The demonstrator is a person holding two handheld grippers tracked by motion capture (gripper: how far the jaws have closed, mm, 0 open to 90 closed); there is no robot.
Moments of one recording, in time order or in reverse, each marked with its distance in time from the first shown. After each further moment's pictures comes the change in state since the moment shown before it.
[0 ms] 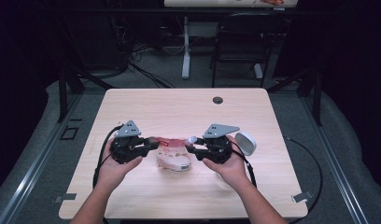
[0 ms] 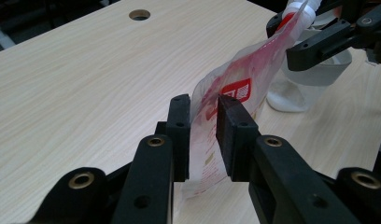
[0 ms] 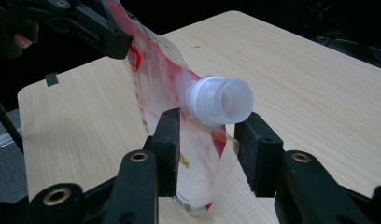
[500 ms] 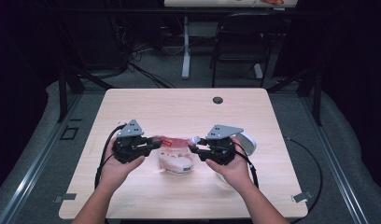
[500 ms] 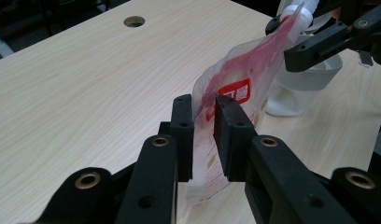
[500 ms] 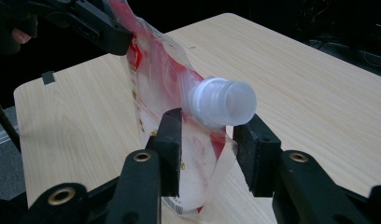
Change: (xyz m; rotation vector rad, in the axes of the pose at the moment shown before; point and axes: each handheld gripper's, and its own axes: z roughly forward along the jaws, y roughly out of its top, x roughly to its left) left arm -0.007 0.008 0.001 -0.008 -0.011 0.020; right arm 0.001 -0.001 -0.011 -0.004 -0.022 -0.015
